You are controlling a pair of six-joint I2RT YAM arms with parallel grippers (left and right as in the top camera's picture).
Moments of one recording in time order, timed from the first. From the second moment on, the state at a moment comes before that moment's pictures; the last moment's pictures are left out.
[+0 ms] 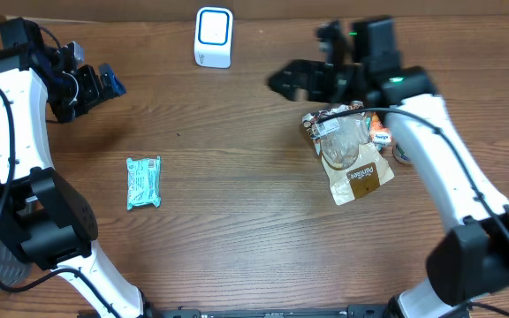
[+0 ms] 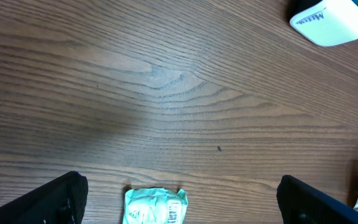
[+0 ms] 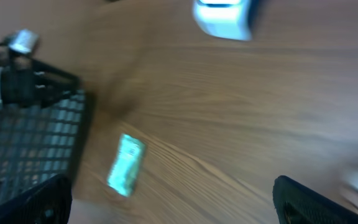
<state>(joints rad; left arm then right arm) 0.33 2.04 1.91 -1.15 0.36 -0.07 0.32 1.78 1.56 -0.55 -0.61 0.38</state>
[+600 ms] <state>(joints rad) 0.33 2.04 1.91 -1.15 0.36 -0.07 0.87 2.17 1.56 -0.15 -0.29 0.57</state>
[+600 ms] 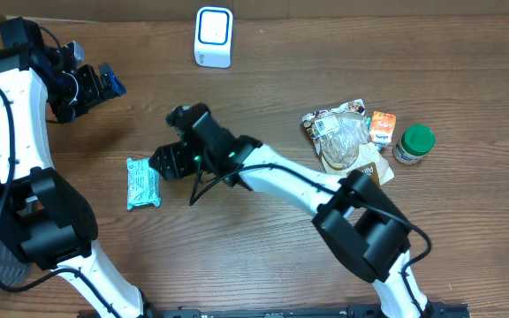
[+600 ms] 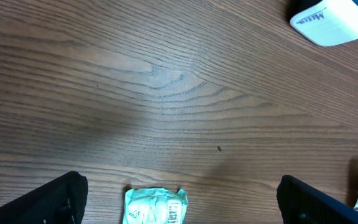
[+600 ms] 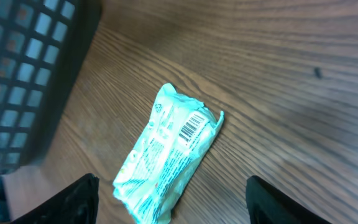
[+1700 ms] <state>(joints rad) 0.33 2.04 1.91 -1.15 0.36 -0.07 0.97 2.31 1.58 -0.11 -0.25 0.70</state>
